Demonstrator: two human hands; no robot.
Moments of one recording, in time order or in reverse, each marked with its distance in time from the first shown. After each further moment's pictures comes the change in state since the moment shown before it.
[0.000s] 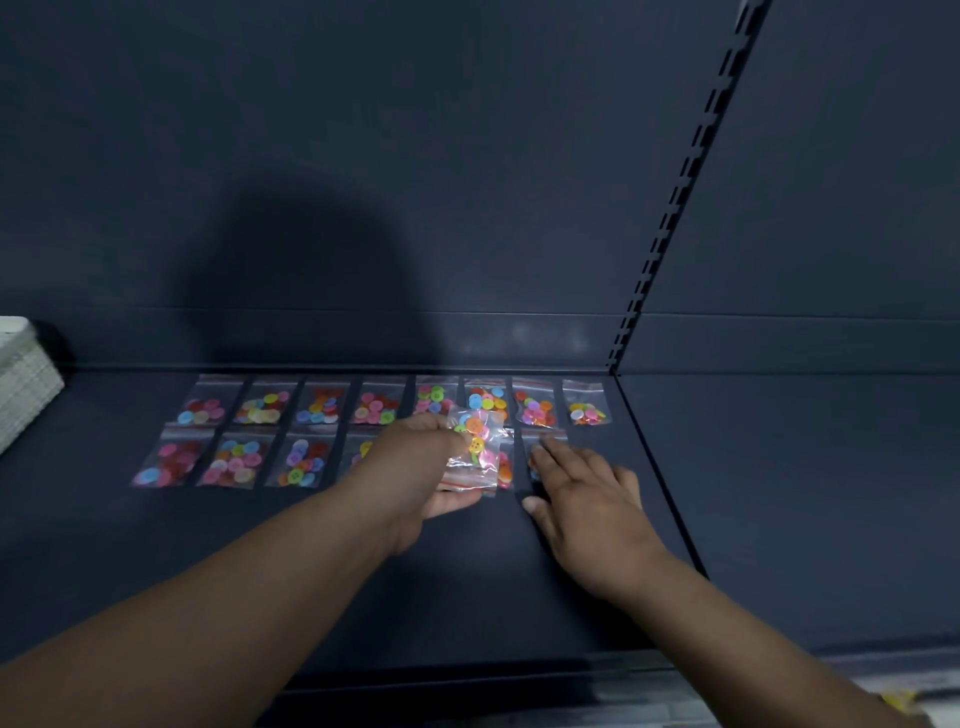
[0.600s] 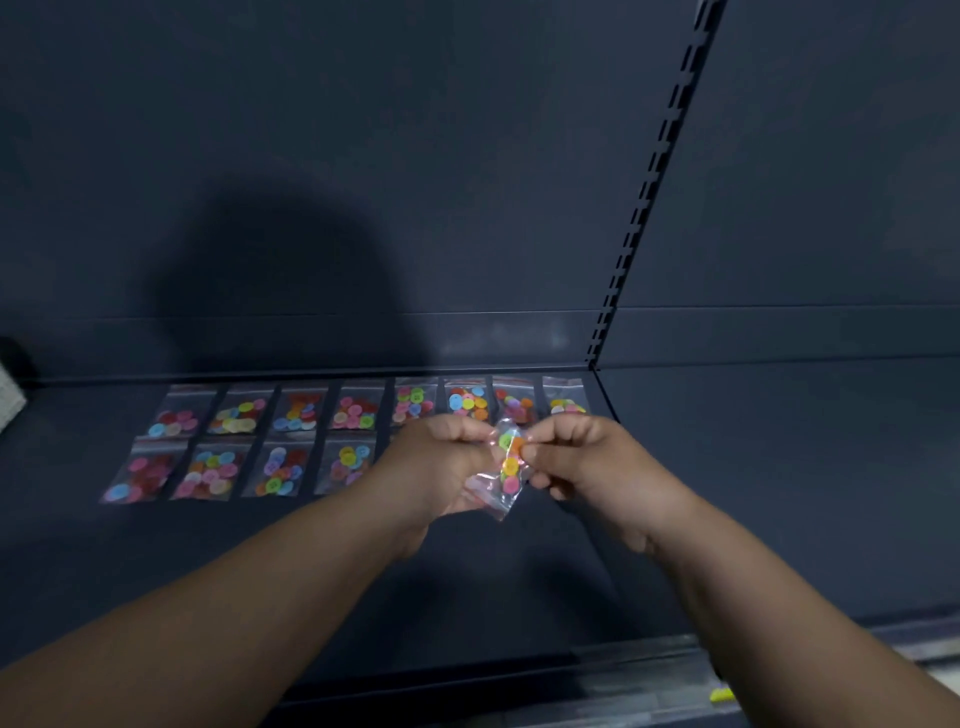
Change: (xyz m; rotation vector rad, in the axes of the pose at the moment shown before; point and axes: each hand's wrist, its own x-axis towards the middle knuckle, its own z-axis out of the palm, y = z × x) left_hand -0.008 -0.004 0.020 0.234 -0.164 0.142; right_hand 0.005 0.003 -0.047 1.327 -0.081 0.200
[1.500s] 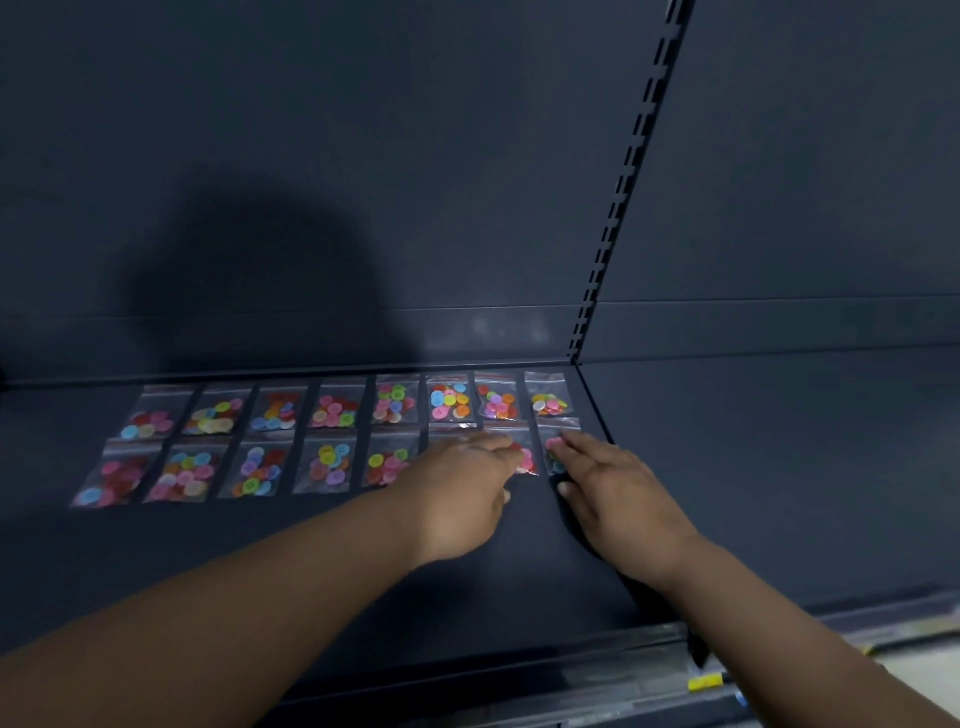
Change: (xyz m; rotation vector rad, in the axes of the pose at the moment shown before) left_hand 0.016 -0.016 0.017 1.325 -0.222 0.580; right_hand -0.008 0.052 -0.040 -1.255 0.129 -0.291
